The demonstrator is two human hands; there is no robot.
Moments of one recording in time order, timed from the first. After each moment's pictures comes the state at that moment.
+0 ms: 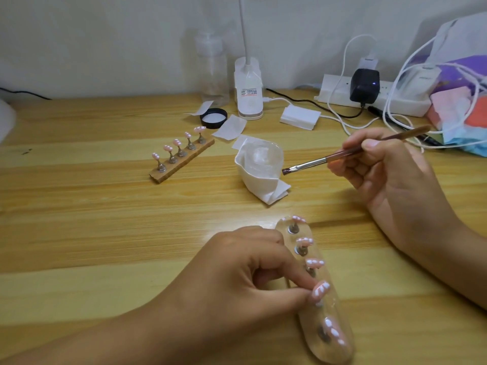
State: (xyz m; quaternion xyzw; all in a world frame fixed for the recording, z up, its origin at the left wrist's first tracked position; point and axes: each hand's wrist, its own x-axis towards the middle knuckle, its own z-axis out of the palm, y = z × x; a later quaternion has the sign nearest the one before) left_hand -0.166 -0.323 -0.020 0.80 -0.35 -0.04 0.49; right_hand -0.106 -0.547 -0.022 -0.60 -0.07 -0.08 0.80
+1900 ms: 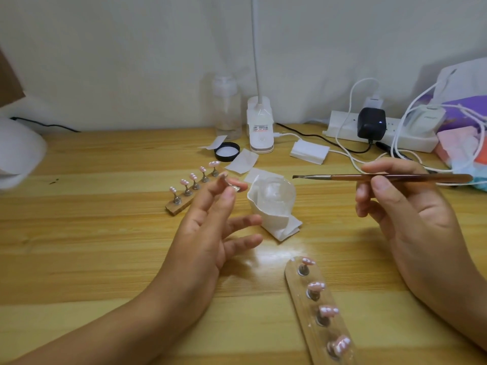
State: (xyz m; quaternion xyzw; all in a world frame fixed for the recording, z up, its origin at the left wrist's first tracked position) left_hand -0.119 -0.313 -0.016 0.56 -0.04 -0.04 0.83; right_hand -0.114 -0.545 -0.022 -0.66 -0.16 -0.17 0.71
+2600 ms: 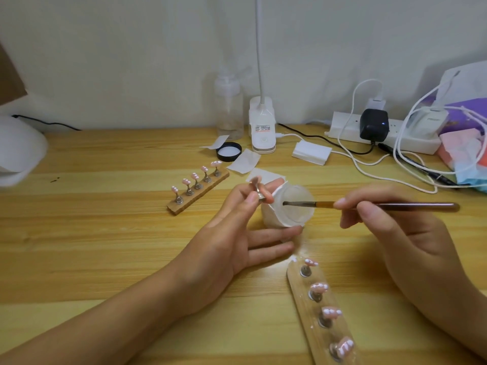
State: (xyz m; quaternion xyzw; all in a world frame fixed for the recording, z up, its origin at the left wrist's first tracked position) left_hand -0.111 -0.315 -0.019 0.50 -0.12 -0.23 0.82; right_hand -0.128 -0.538 -0.023 -0.75 -0.22 -0.18 0.60
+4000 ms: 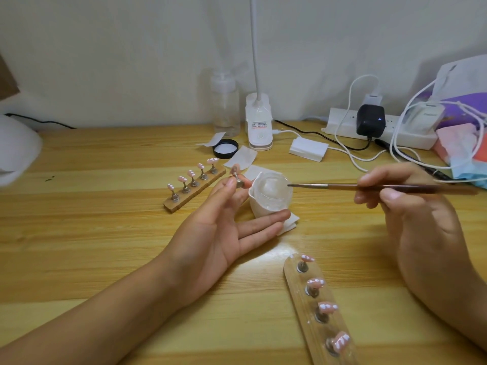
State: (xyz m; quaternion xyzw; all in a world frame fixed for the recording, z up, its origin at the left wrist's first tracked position) left_hand -0.101 -0.310 -0.021 0.42 -0.06 -0.25 0.87; right_hand -0.113 -0.547 -0.026 -0.70 -0.17 -0.22 0.66
